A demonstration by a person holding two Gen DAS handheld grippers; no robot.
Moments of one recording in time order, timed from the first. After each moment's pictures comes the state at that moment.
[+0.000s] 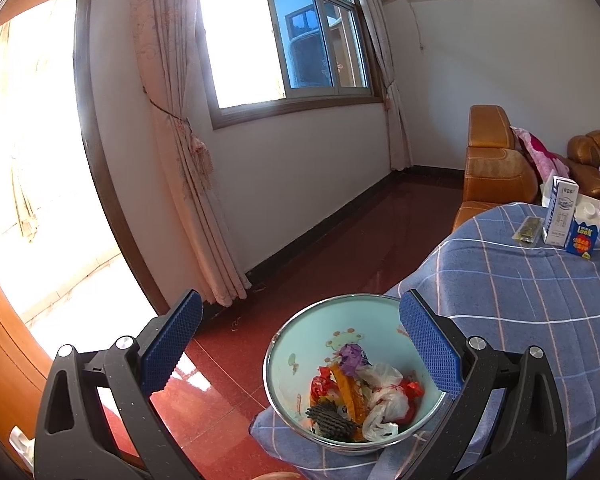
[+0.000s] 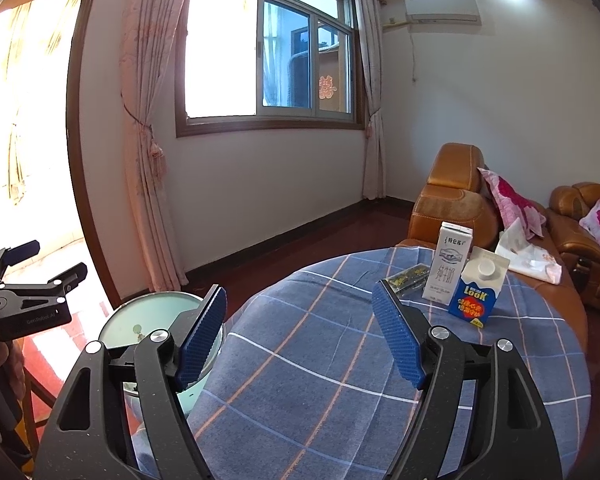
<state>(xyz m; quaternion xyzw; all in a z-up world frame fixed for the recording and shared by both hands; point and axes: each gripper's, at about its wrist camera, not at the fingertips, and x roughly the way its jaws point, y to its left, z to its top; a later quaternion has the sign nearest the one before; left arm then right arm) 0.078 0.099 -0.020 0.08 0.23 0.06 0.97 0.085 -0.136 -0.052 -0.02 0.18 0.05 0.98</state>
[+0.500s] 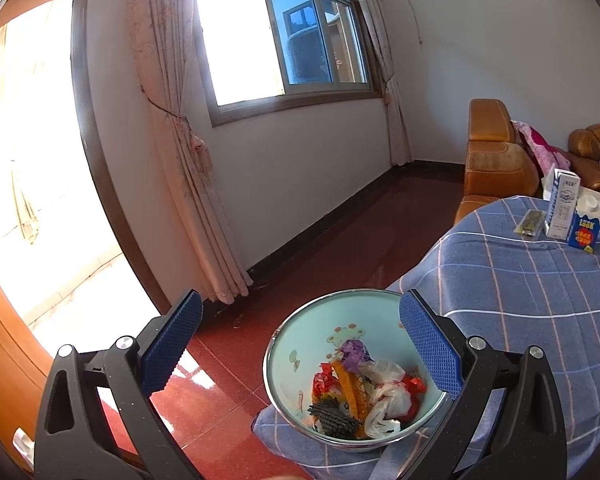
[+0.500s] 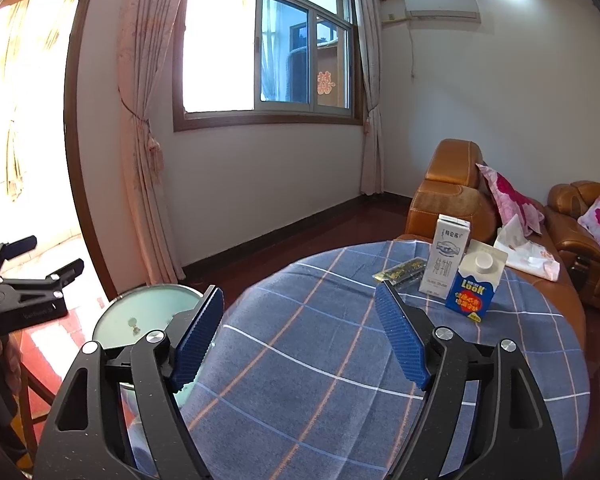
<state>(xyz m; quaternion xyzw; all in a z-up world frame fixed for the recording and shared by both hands) 0.080 0.095 -0.022 0.08 0.23 0.06 0.97 0.085 -0.144 -0.060 -0.03 0.19 0.05 0.98</state>
